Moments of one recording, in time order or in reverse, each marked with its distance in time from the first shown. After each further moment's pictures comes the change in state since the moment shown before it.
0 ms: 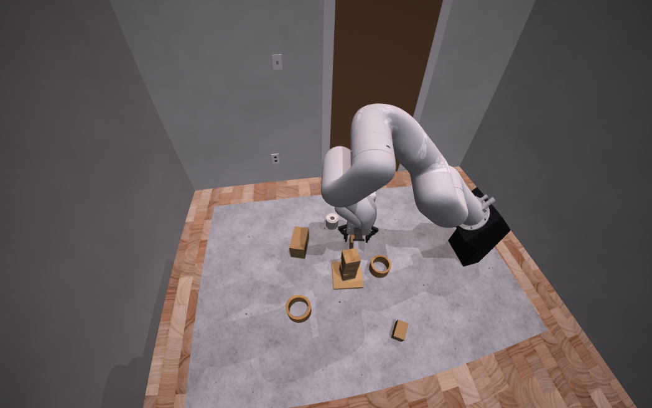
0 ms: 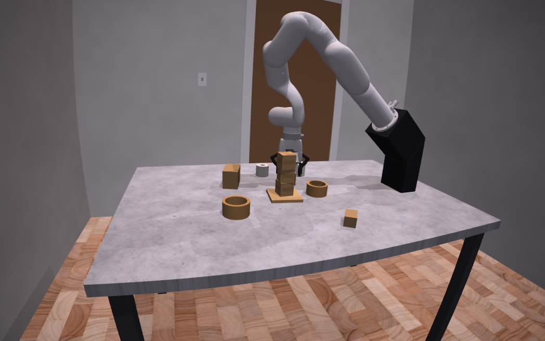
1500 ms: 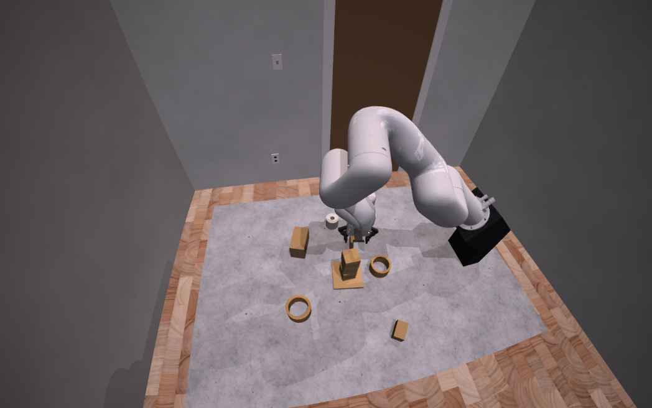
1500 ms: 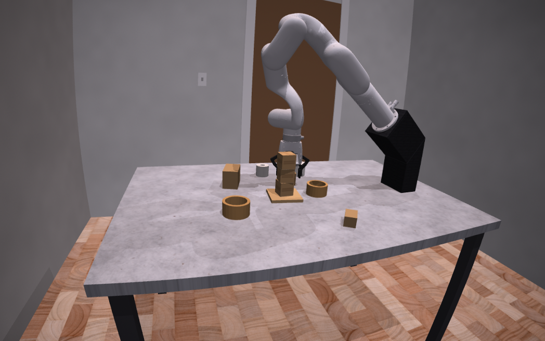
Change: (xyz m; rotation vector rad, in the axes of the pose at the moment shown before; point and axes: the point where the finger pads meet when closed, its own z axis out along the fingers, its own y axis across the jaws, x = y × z) arm 0.000 -0.001 0.008 0.000 -0.001 0.000
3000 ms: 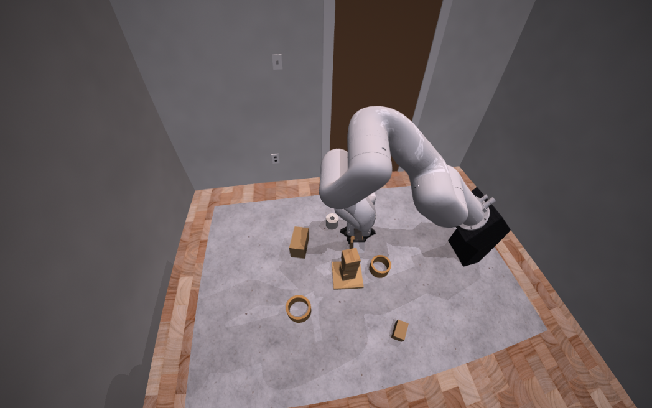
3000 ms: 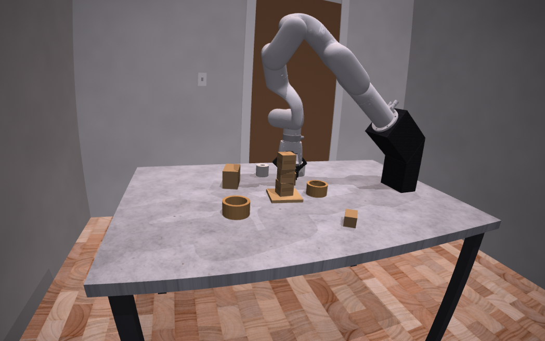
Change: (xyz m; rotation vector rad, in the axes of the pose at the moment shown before) arm 0.000 0.000 0.000 0.000 0.000 0.000
